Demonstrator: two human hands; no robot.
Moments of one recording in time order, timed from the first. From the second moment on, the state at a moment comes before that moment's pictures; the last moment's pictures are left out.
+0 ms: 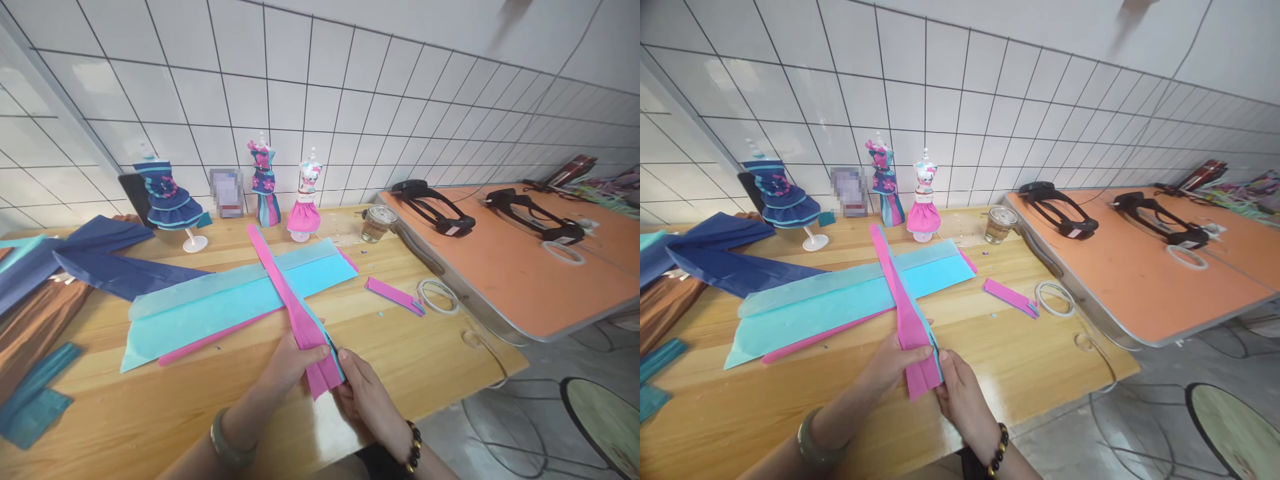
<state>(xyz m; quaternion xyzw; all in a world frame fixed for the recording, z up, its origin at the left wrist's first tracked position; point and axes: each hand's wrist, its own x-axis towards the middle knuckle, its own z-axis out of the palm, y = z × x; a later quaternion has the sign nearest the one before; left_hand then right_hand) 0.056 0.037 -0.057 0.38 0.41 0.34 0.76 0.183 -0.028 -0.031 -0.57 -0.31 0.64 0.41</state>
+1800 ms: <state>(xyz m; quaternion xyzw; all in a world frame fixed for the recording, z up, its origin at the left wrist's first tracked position) 0.058 0.036 -0.057 0.36 0.40 0.36 0.76 0.186 -0.029 -0.028 -0.61 -0.40 0.54 0.43</state>
